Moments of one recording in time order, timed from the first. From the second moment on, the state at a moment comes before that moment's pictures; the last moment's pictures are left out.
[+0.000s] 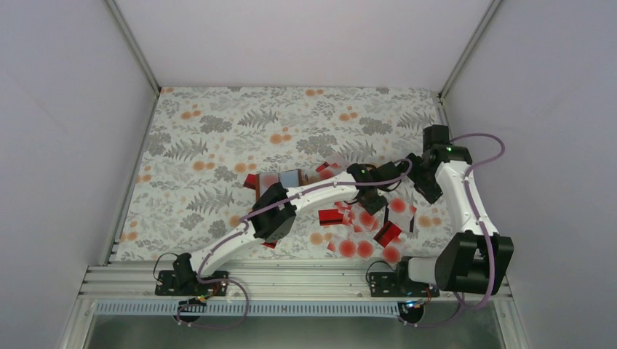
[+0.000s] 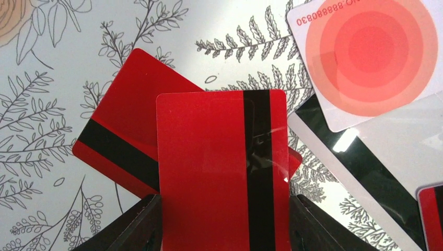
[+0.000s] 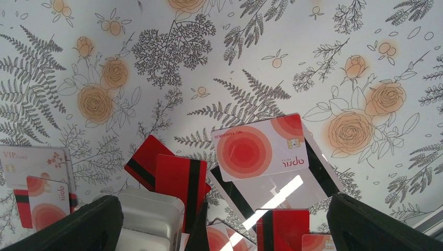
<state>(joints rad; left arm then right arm) -1.13 2.68 2.49 -0.99 -0.05 -0.16 -0.08 1.30 1.09 -1.08 0.05 0.76</state>
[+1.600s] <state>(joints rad) -0.82 2.02 2.08 -0.88 0.22 -0.25 -0.11 1.14 1.20 -0.67 -0.72 0.65</state>
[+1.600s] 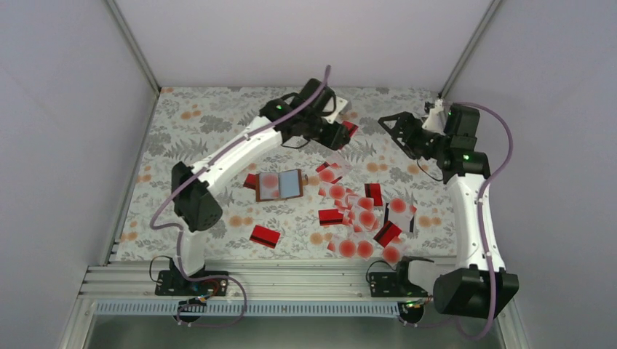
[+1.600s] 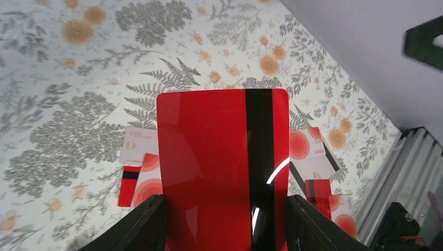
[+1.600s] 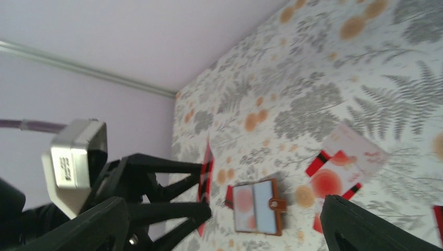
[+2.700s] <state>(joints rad) -0.67 1.69 1.92 -0.92 0.35 -0.25 0.32 1.43 1.44 -0.45 -0.82 0.73</state>
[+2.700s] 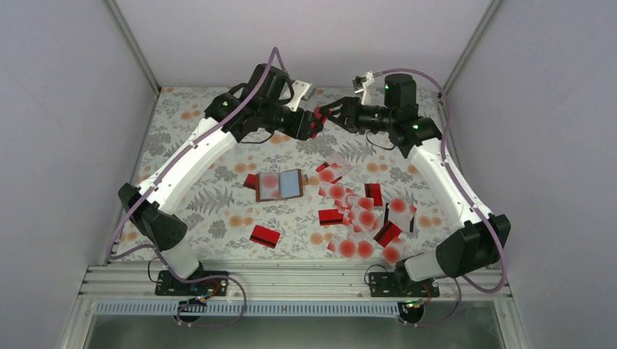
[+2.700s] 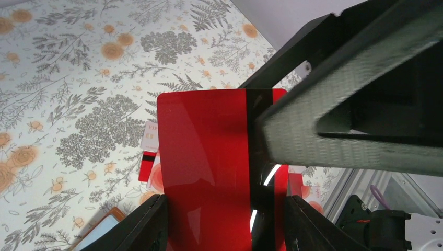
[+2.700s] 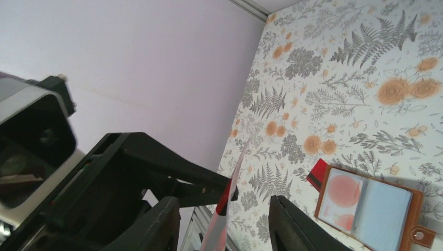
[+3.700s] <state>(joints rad) -0.67 1.65 1.85 -0.89 0.26 -0.25 0.40 1.51 1.47 -0.41 -0.80 0.86</state>
